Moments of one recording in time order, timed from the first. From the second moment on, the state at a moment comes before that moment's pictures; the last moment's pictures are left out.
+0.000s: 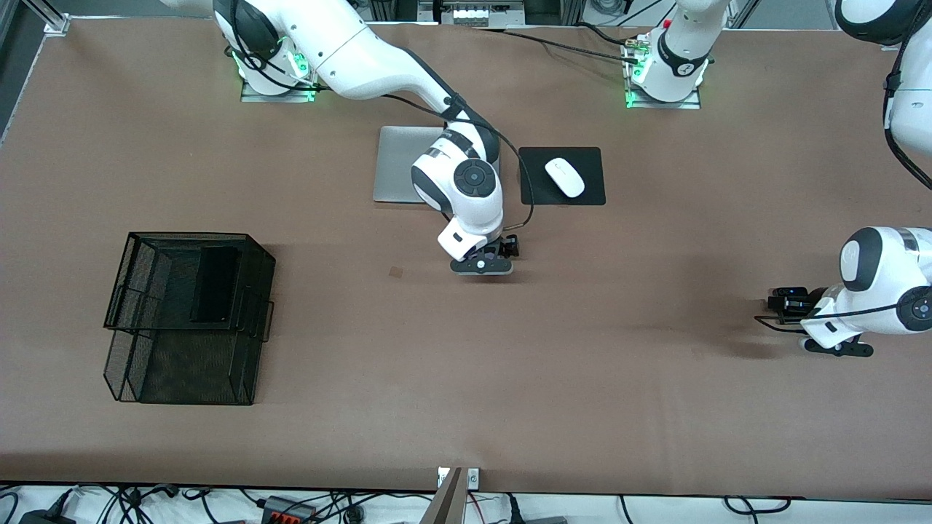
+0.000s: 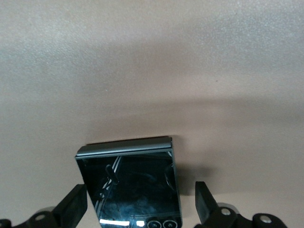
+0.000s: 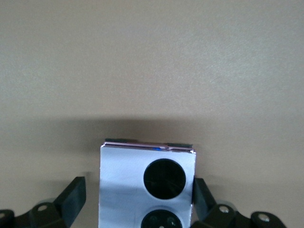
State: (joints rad) left arm 0.69 0.90 -0.52 -1.48 0.63 2.00 0.02; right arm 0.80 0.97 0.04 -1.27 -0.07 2.34 0.87
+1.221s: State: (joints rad) left arm 0.71 0.91 -0.67 -1.47 0.63 1.90 0.07; right arm 0.77 0.84 -0.06 -1.22 -0.11 2.08 0.85
